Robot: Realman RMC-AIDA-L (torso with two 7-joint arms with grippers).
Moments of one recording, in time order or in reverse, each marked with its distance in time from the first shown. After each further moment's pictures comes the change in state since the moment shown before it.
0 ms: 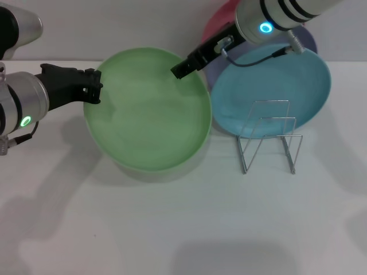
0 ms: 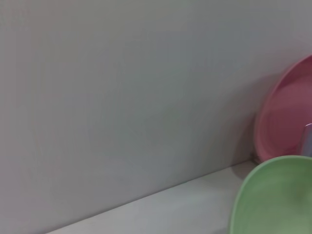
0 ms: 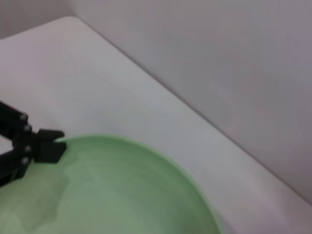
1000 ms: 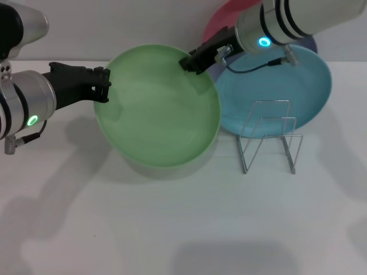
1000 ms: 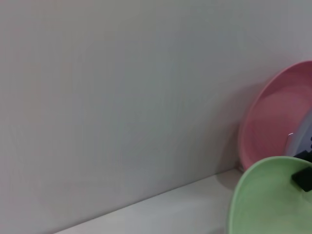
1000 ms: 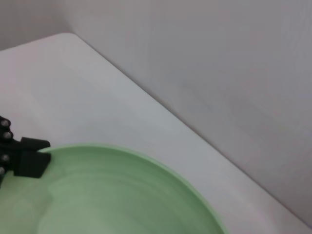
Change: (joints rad) left arm -0.002 0.002 0.014 0.003 -0.037 0.011 0.008; right arm -0.037 0.020 0.005 -0.102 0.074 -0.169 -0.162
